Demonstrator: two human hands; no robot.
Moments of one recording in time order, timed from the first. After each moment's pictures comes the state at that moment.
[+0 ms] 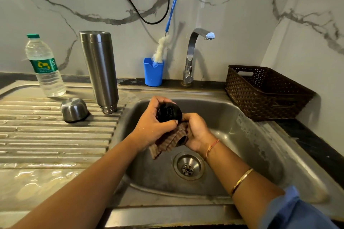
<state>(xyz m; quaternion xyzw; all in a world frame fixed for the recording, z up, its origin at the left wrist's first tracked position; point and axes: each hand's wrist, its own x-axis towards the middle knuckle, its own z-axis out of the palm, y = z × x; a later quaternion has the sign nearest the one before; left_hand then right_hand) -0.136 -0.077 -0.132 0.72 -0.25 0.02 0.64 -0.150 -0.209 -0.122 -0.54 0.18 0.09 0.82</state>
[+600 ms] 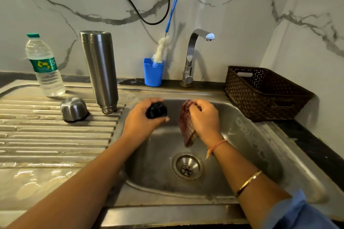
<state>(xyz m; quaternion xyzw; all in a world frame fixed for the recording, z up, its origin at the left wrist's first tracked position) -0.121 -0.062 -0.140 0.82 -0.16 0.15 0.52 -0.150 -0.228 -0.115 -0.84 0.08 -0.24 0.49</state>
